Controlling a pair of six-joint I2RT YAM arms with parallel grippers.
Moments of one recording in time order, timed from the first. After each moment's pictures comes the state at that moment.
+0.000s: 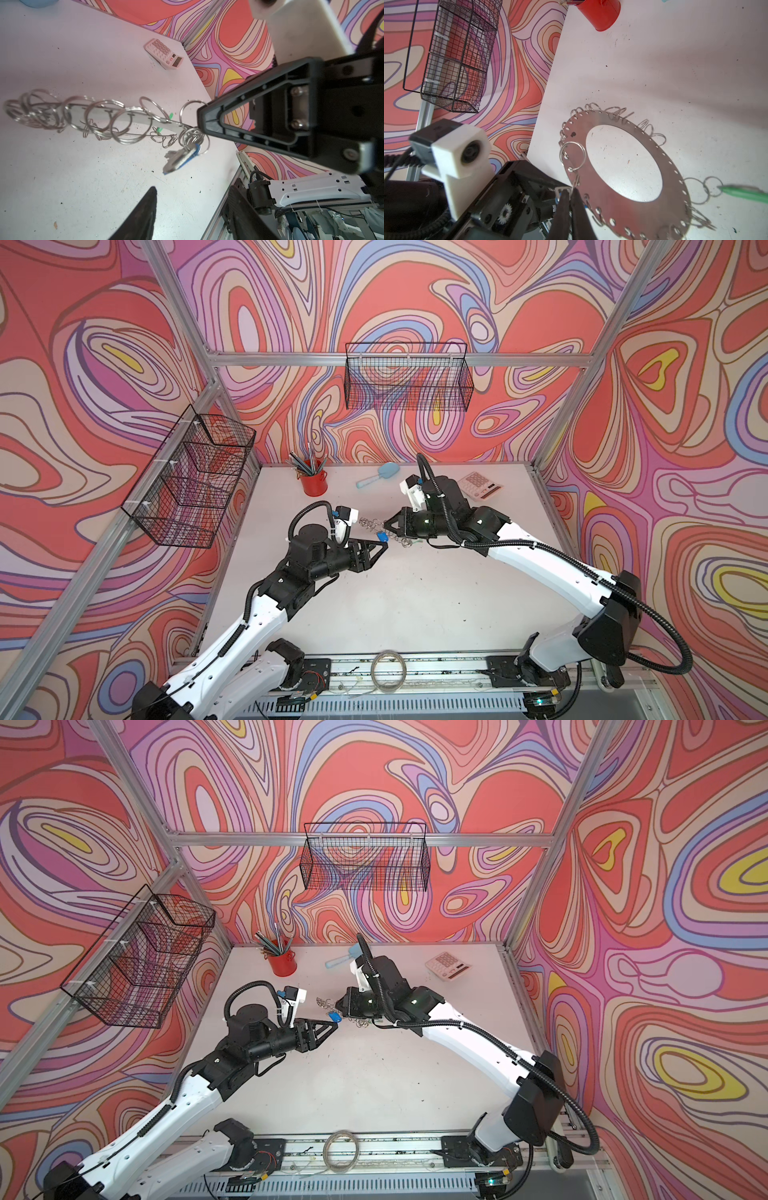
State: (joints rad) left arm -0.50 0.92 0.67 -0.11 0.49 -0.66; right arm 0.78 1.51 1.41 -0.48 -0.32 0.78
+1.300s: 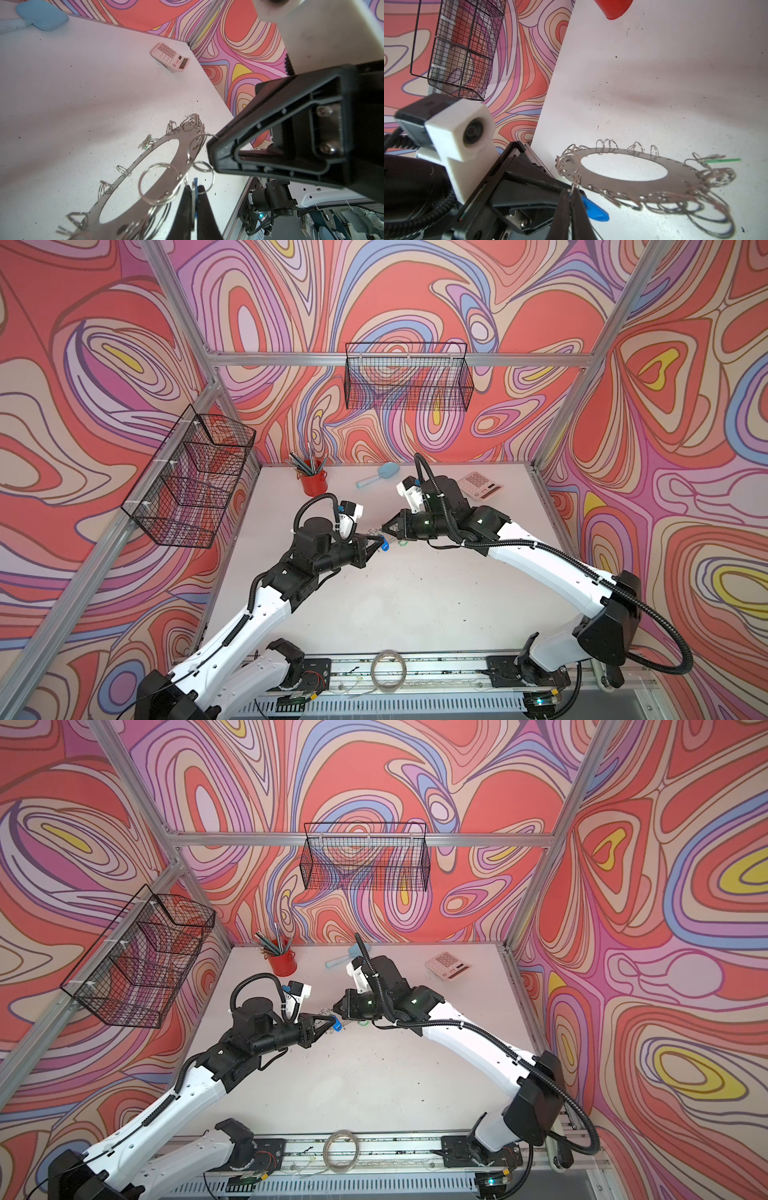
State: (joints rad) left arm -0.50 0.96 0.74 -0.17 0.45 -0.53; right arm 0.78 1.51 1.43 -0.51 -0.37 0.75
